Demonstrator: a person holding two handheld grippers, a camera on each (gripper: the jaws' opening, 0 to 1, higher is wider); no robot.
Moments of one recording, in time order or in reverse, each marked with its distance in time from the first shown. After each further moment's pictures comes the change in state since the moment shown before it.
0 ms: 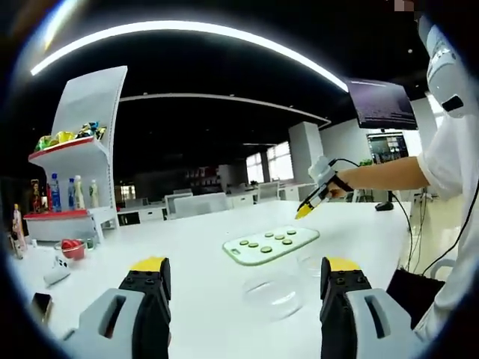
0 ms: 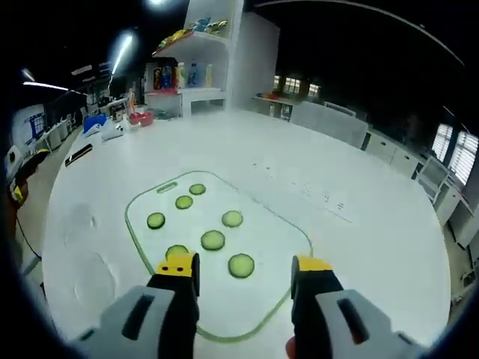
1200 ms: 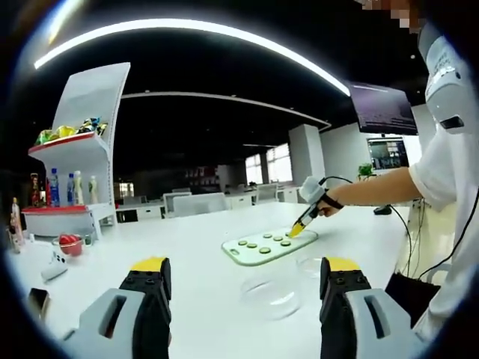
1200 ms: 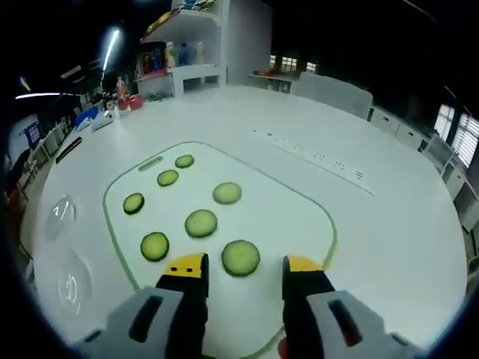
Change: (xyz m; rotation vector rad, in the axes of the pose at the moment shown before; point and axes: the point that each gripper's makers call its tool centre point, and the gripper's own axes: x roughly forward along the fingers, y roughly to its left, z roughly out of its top) left arm -0.001 0.003 0.002 -0.027 -0.009 -0.004; right arm 0.052 -0.006 -0.035 0.061 0.106 0.016
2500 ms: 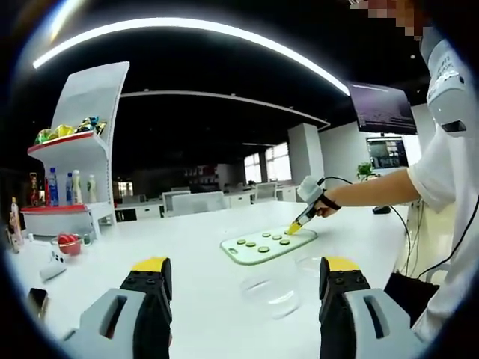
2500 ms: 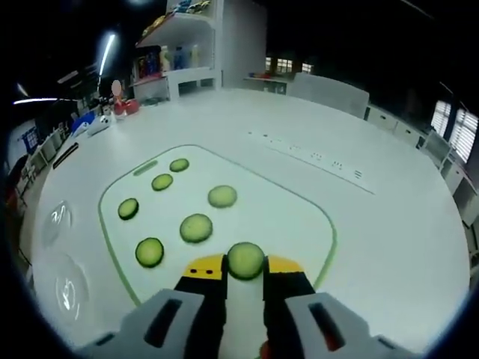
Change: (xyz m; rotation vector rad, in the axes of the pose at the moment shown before) left arm 0.002 0.000 -0.005 -0.002 0.012 -0.011; right arm 0.000 0.002 0.001 0.024 -0.015 -0.011
